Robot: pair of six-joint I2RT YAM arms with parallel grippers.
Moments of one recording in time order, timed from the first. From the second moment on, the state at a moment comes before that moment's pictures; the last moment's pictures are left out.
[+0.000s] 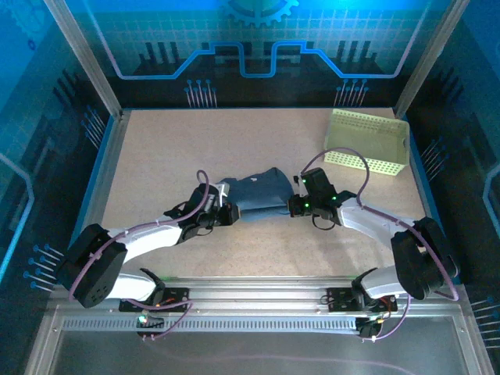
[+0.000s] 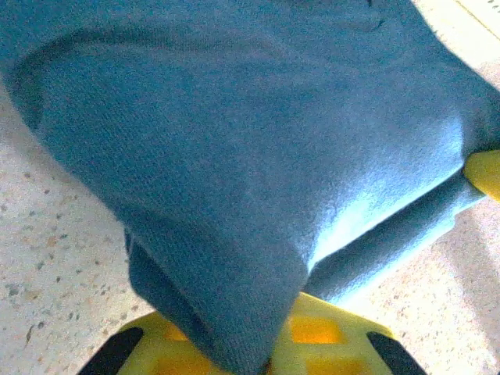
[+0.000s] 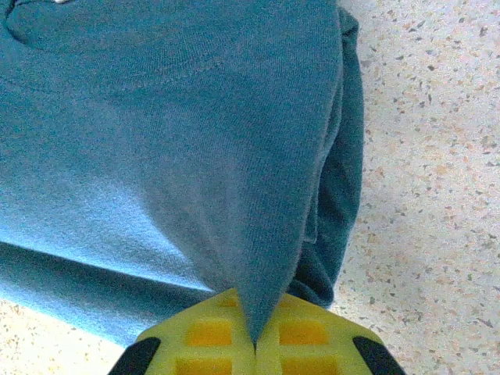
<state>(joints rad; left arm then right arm) -0.57 1.35 0.53 0.06 0.19 -0.69 0.50 1.40 0.72 -0.28 -0.13 0.40</state>
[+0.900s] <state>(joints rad) -0.66 1.36 0.38 0.32 0.23 -0.21 0.40 1.44 0.69 -0.26 -0.20 0.42</state>
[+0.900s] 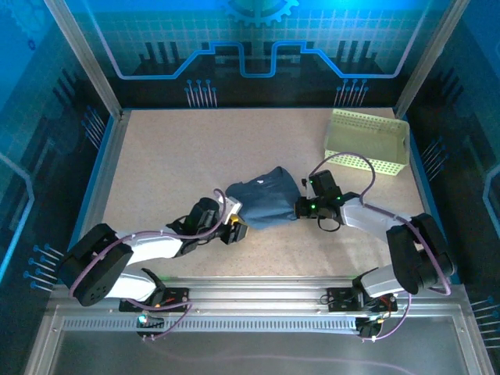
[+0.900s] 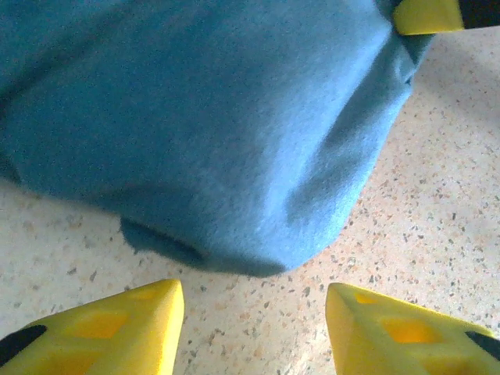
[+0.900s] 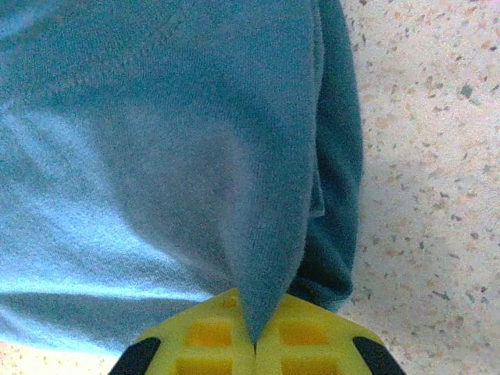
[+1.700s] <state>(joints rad) -0.73 1.64 0.48 0.57 0.10 0.07 0.37 1.47 0.72 -0.25 -0.27 0.43</state>
